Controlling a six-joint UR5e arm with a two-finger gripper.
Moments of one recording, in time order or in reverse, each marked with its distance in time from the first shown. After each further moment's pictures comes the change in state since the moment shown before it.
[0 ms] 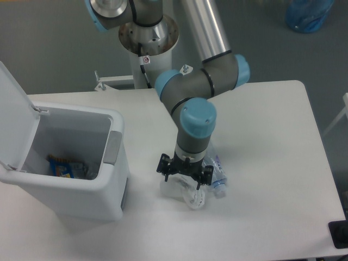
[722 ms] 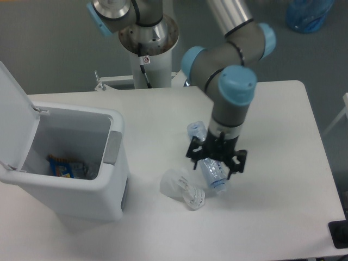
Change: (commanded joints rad) arm 0.103 0.104 -0.014 -0.015 -0.192 0.173
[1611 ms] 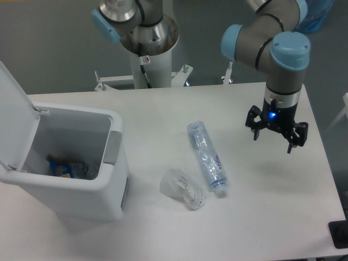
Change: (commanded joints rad) arm 0.281 0.063 0.022 -0.011 0.026 0.539
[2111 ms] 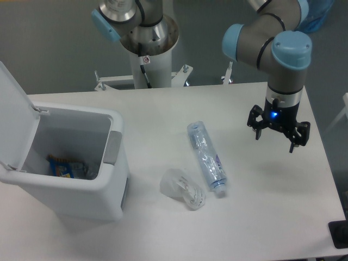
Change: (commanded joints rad) arm 0.002 -0.006 0.044 -0.009 0.102 0.032
